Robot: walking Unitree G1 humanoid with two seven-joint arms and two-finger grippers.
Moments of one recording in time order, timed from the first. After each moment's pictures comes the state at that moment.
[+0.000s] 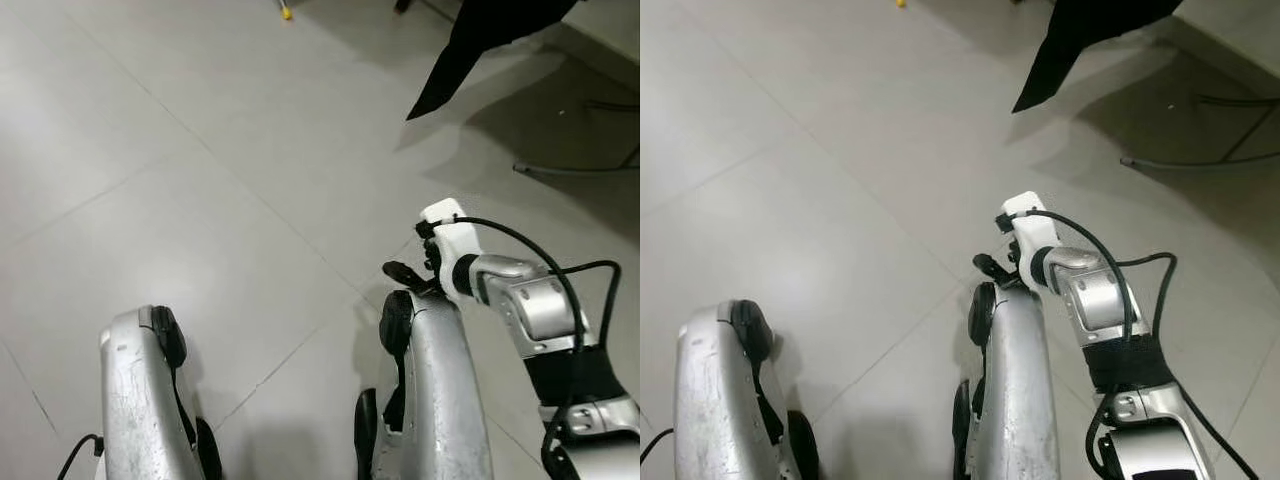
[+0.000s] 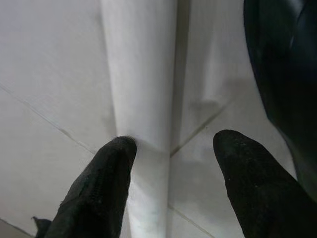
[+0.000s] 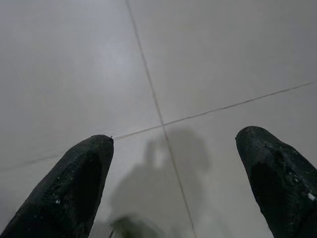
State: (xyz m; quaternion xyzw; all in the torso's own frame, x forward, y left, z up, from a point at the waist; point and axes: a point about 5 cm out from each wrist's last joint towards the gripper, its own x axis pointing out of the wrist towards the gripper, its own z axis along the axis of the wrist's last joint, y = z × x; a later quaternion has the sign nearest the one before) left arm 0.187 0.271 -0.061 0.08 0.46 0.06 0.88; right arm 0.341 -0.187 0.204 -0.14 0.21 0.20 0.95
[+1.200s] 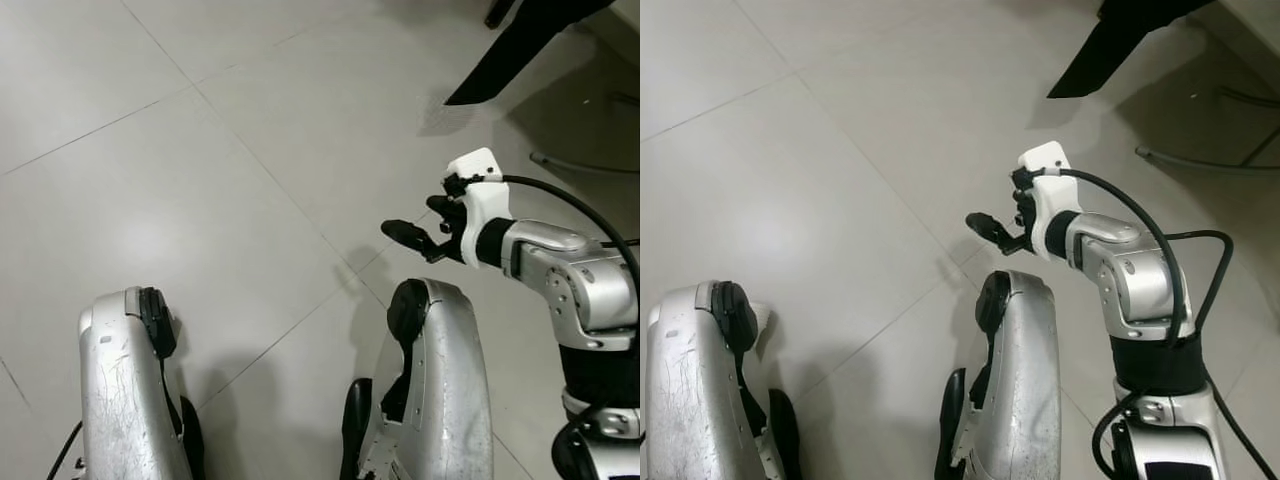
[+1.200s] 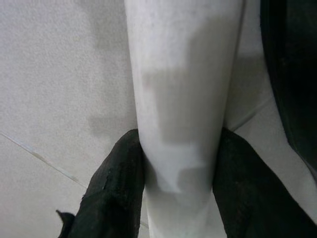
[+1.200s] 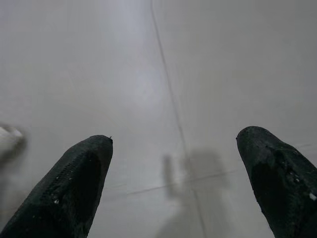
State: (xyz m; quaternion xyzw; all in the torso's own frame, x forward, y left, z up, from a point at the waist) left arm 0.204 0.283 -0.045 0.14 0.40 0.10 0.90; right arm 0.324 -0.171 0.262 -0.07 0.10 0.26 0.96
